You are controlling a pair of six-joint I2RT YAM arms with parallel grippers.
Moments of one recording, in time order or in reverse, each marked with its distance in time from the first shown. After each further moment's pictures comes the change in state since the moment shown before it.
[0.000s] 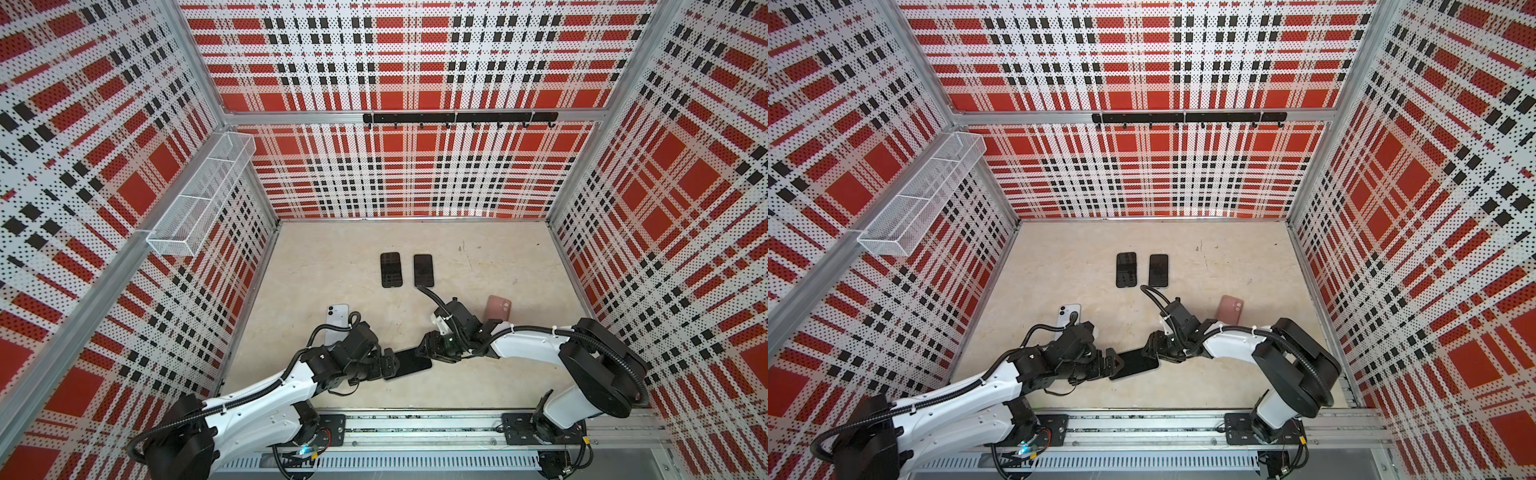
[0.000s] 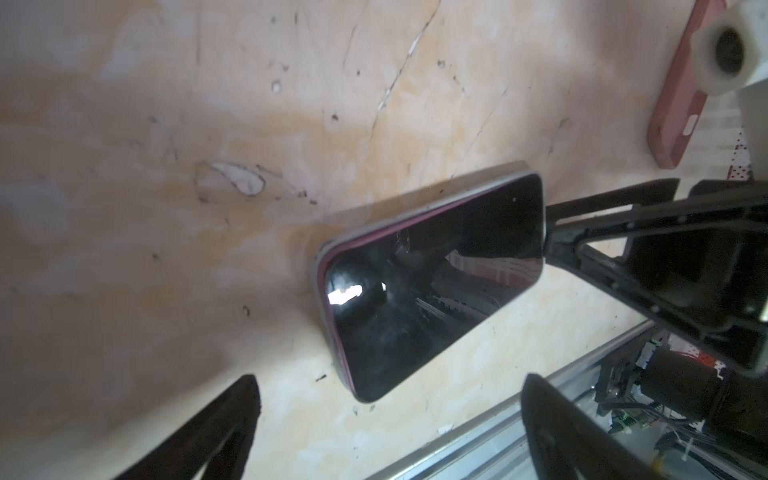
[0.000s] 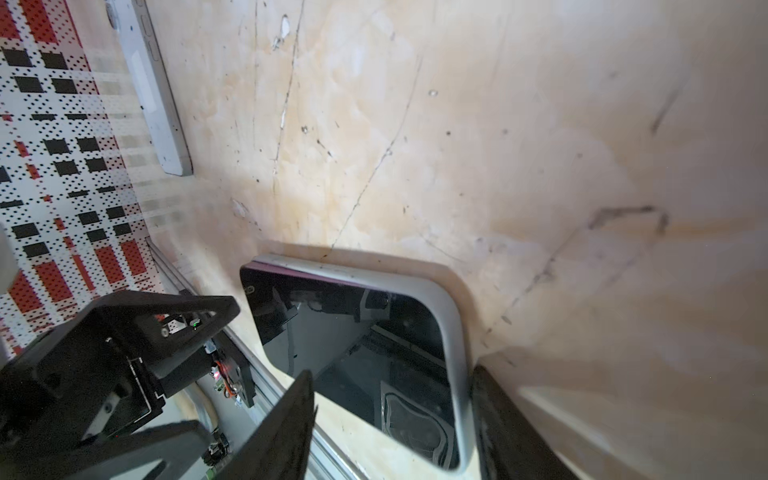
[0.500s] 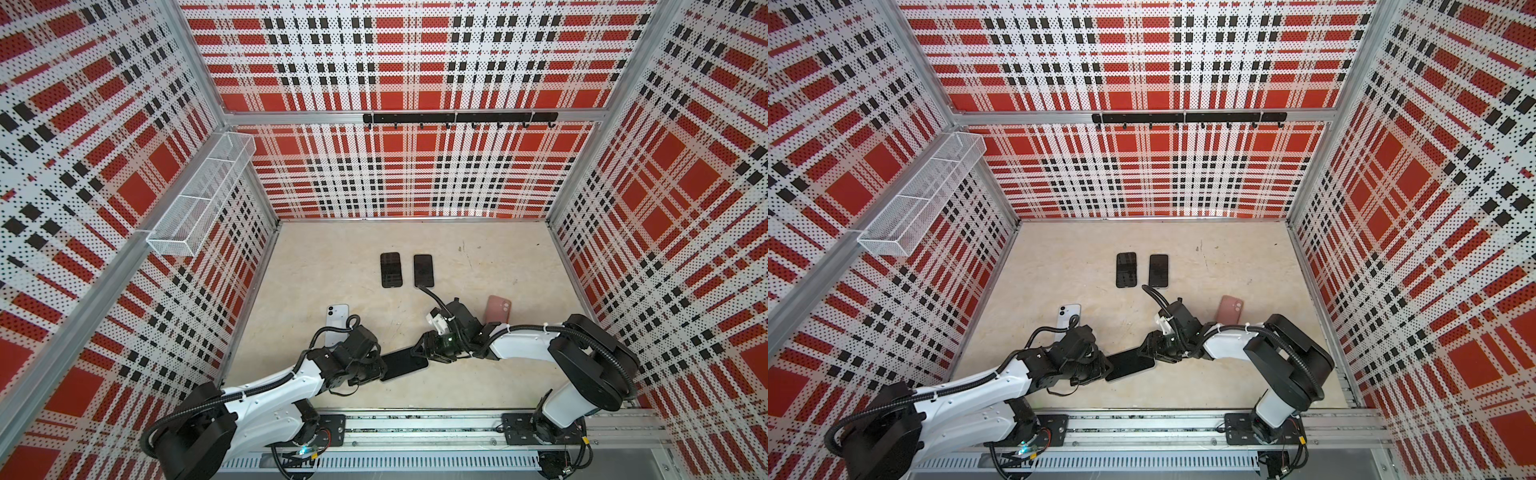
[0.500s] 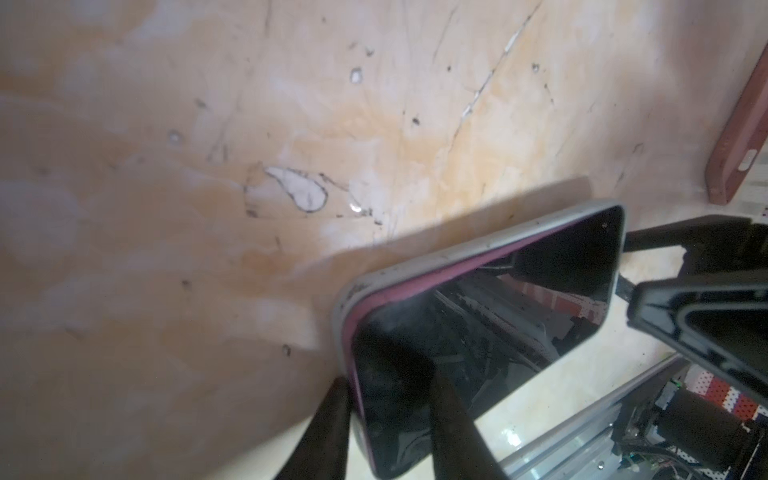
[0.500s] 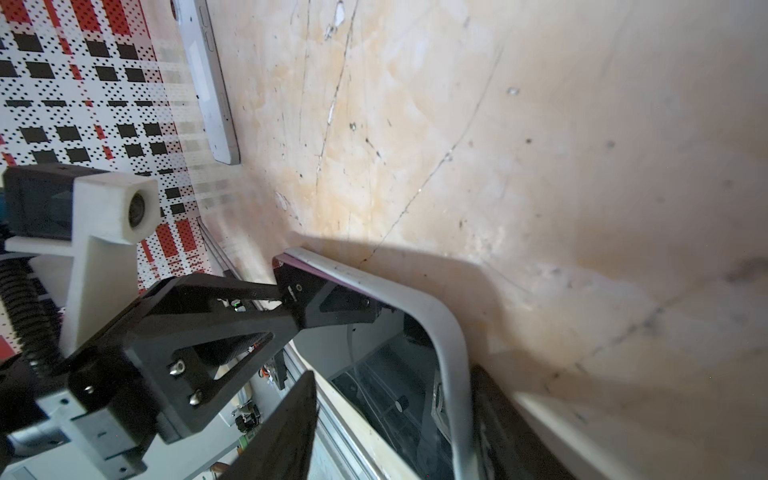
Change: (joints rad) left arm 0.039 0.099 -0.044 0.093 0.014 -0.024; right arm -0.020 0.037 -0.055 0.192 -0.106 0.028
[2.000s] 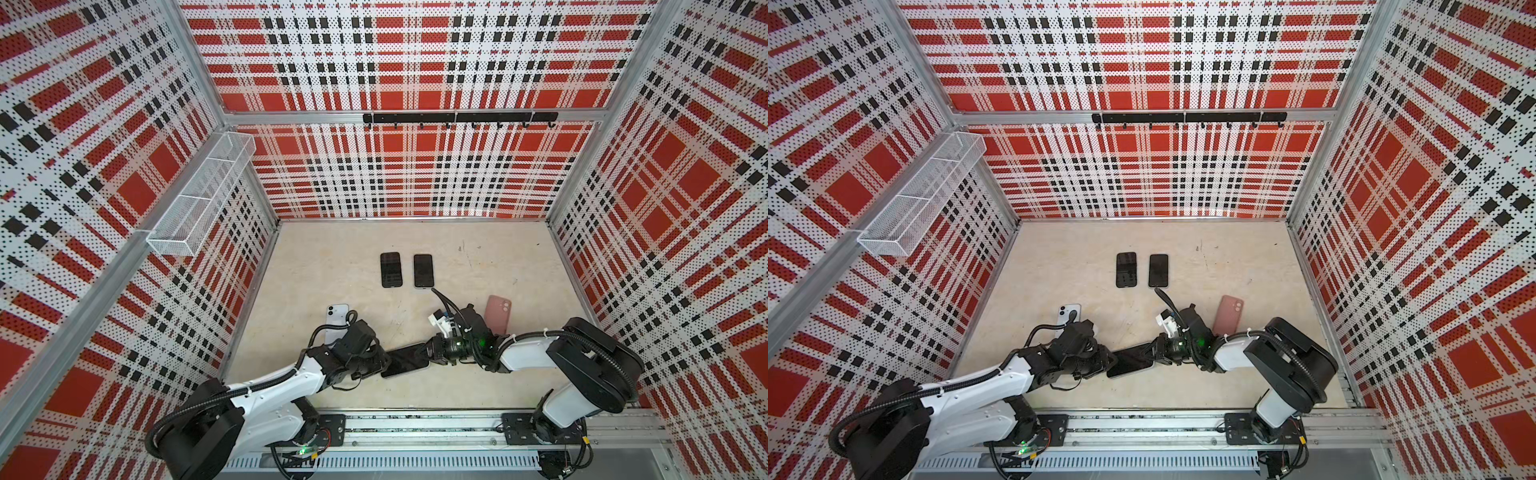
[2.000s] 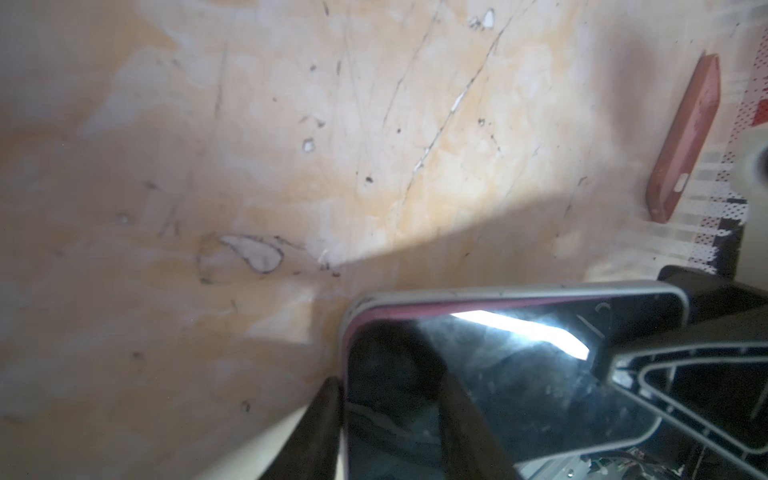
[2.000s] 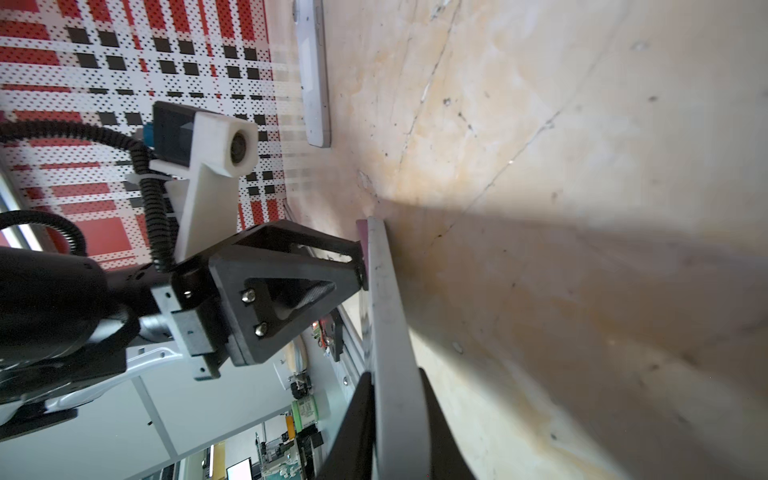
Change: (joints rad) left arm 0.046 0.037 -0.010 0.121 0.034 0.026; right arm -0.019 -0.026 -0.174 0.426 -0.140 0.126
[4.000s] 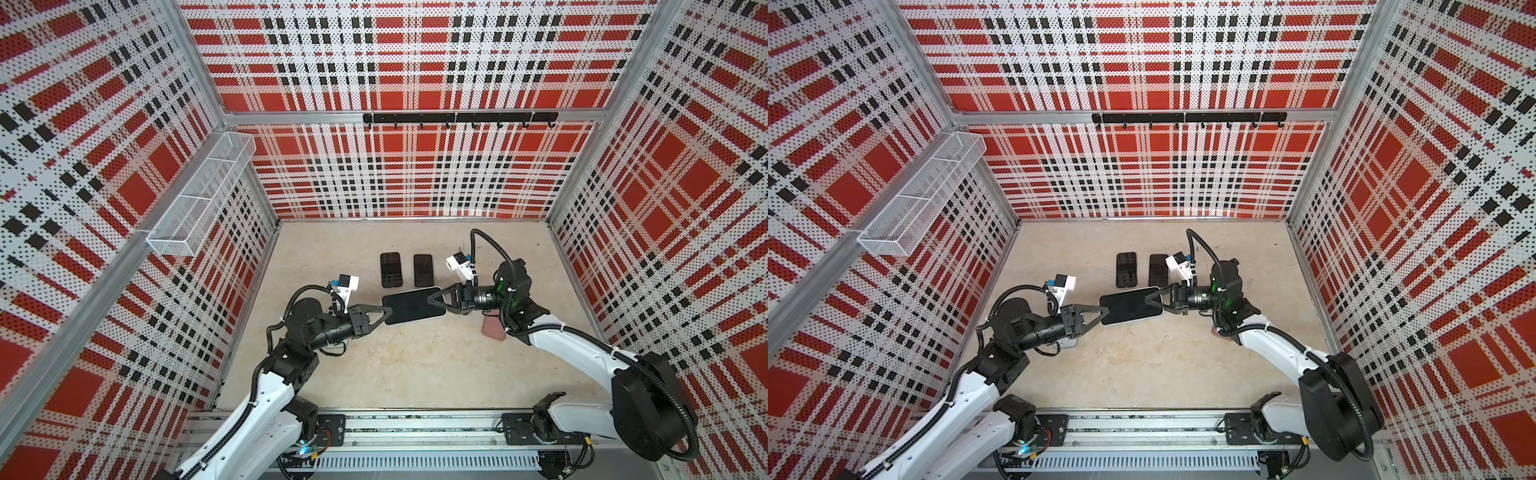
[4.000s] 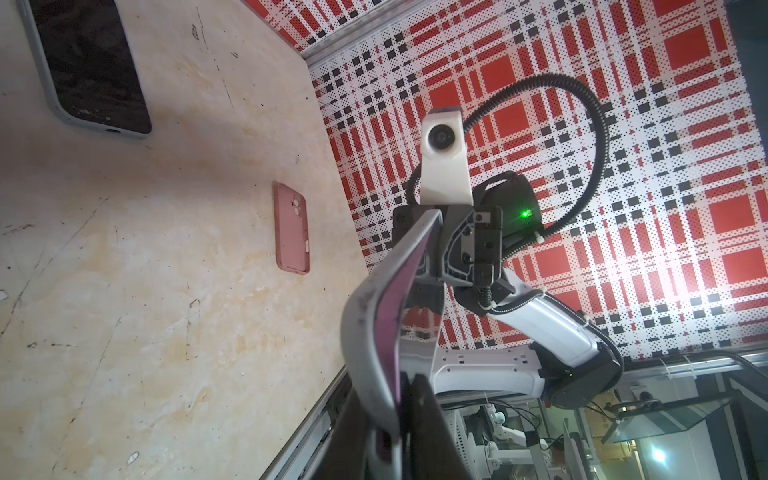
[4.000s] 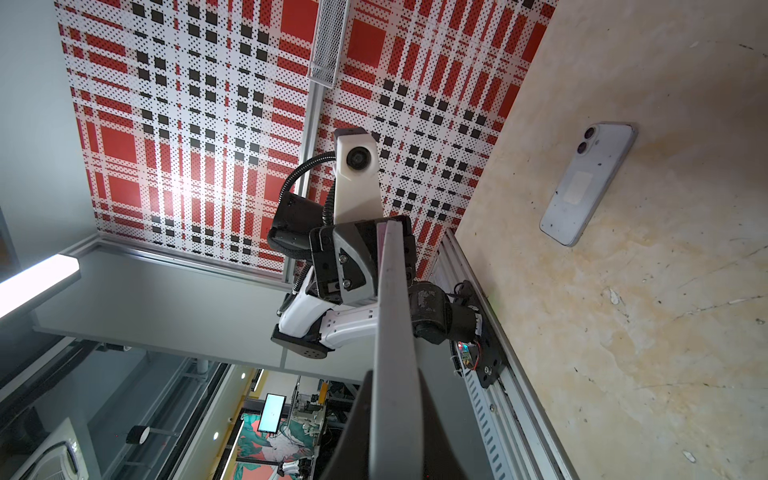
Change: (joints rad) left arm 0.343 -0.366 0.127 0.331 0.565 -0.045; right arm -0.301 -0.292 0.266 -0.027 -0.403 0.101
